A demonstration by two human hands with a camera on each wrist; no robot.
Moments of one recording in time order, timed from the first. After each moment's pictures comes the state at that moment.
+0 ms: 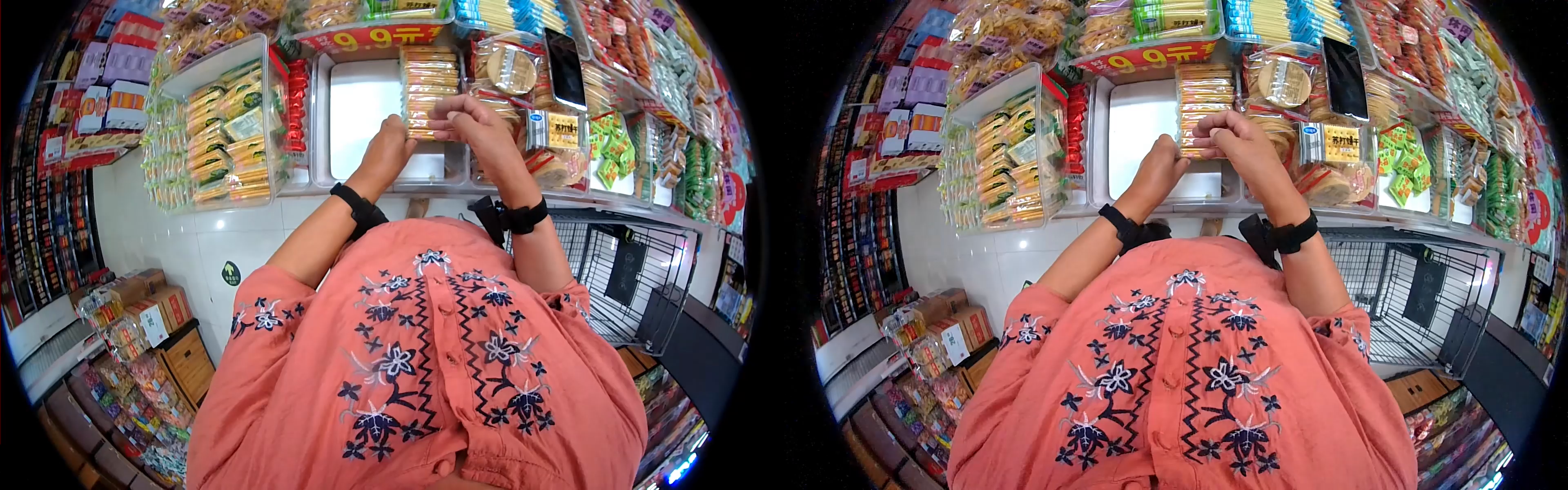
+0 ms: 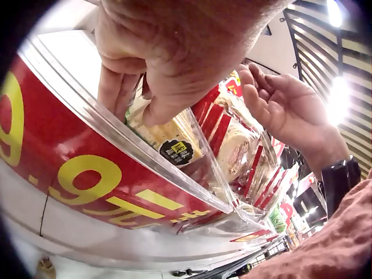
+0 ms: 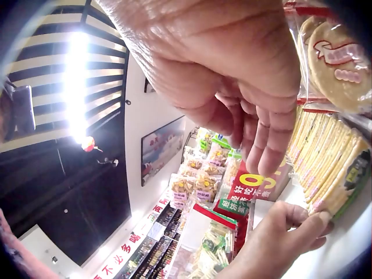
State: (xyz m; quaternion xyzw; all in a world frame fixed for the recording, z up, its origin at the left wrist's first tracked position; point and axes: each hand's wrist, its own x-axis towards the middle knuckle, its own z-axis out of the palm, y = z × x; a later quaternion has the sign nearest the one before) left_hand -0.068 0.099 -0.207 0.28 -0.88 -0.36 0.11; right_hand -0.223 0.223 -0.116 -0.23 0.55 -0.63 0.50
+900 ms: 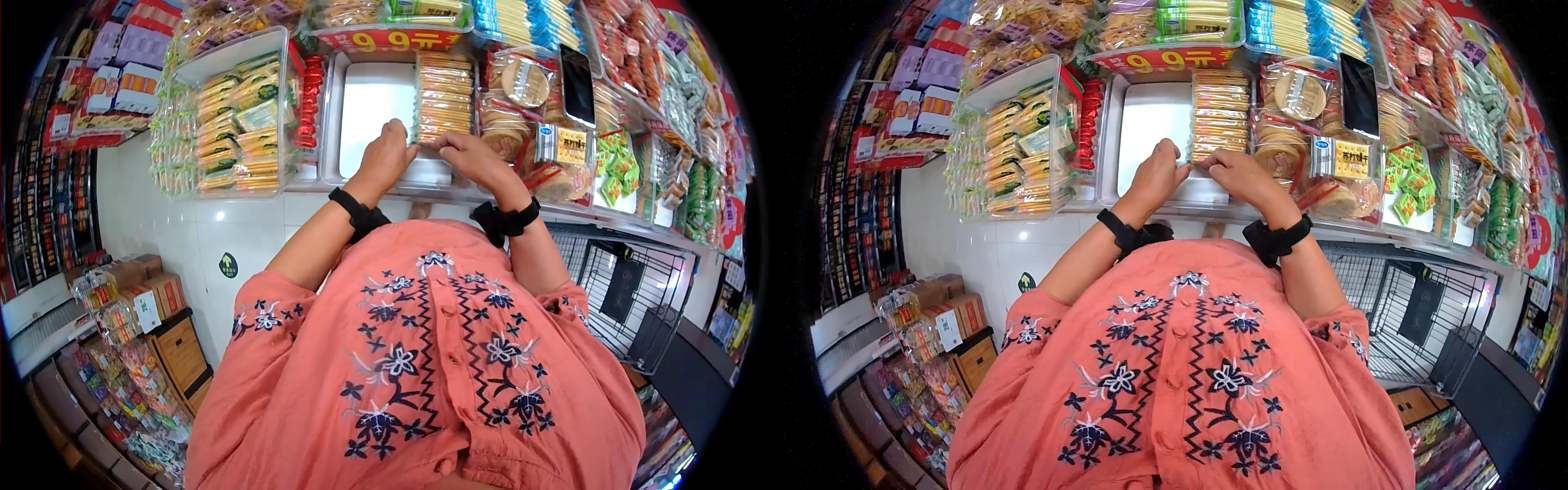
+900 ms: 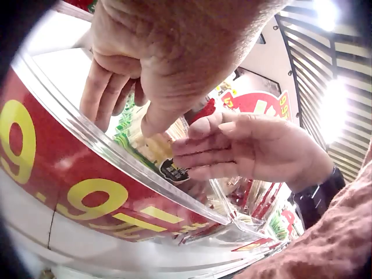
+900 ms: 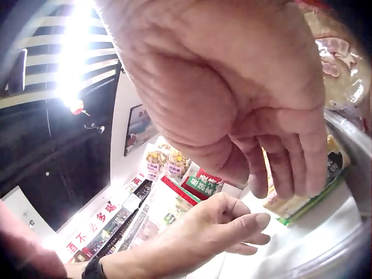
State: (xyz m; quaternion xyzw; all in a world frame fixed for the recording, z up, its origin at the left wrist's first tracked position) left_hand -0.049 0.093 -0.196 0.29 -0.90 -0.30 0.08; right_hand -0.221 0.220 -0.159 -0.45 0.70 -0.32 0.45
